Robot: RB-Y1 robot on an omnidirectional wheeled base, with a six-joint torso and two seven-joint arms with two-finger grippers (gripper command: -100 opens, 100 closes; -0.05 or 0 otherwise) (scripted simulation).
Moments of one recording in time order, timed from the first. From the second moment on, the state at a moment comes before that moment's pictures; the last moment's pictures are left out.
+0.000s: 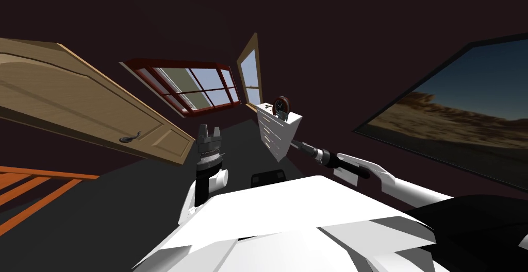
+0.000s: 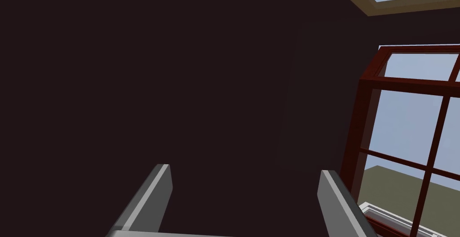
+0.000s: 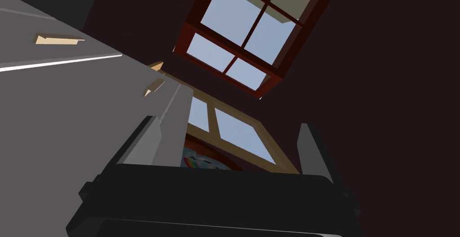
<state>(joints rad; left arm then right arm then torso) 0.45 0.05 0.04 -2.24 -0.12 -0.52 0.11 0.49 -1.20 0.35 -1.98 -0.18 -0.68 -0.05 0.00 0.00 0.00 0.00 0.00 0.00</state>
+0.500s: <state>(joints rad) 0.45 0.05 0.04 -2.24 -0.12 -0.52 0.11 0.47 -1.35 0.38 -1.96 -0.19 -0.69 -0.08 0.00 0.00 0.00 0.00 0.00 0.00</state>
